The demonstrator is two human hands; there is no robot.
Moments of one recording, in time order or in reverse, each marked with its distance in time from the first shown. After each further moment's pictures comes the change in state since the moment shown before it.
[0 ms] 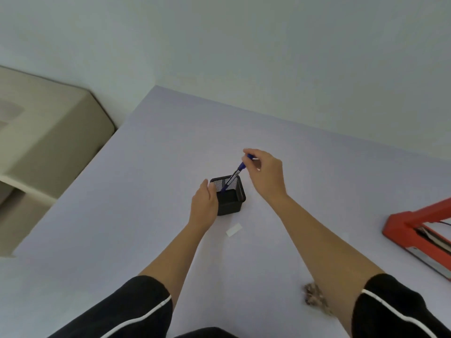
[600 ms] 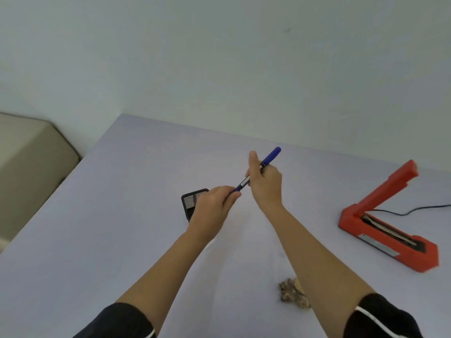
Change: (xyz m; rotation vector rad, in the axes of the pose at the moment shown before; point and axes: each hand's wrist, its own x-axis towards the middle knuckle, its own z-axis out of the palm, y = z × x) left_hand -0.056 0.087 0.009 0.146 -0.049 0.769; right_hand -0.028 -0.037 -0.078 0.181 0.316 0.265
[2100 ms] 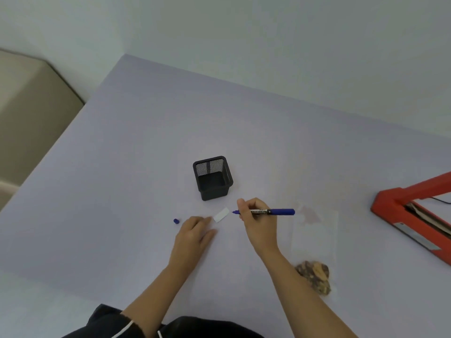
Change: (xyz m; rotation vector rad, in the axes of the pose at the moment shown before) left_hand -0.129 -0.135 0.046 0.204 -0.102 -0.294; right_hand -0.081 0.134 0.048 0.106 -0.232 0.176
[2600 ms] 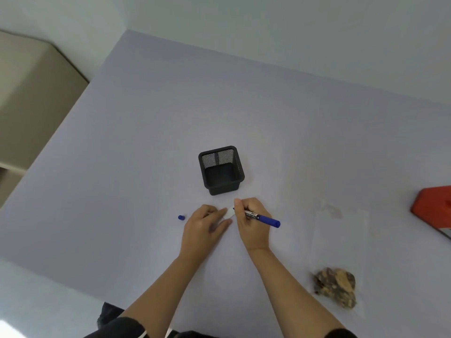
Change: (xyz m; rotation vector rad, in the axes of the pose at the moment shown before) left_hand 0.025 -0.013 0.025 -0.010 0.097 0.073; right_hand 0.021 0.068 0.041 -0.118 0.032 -0.304
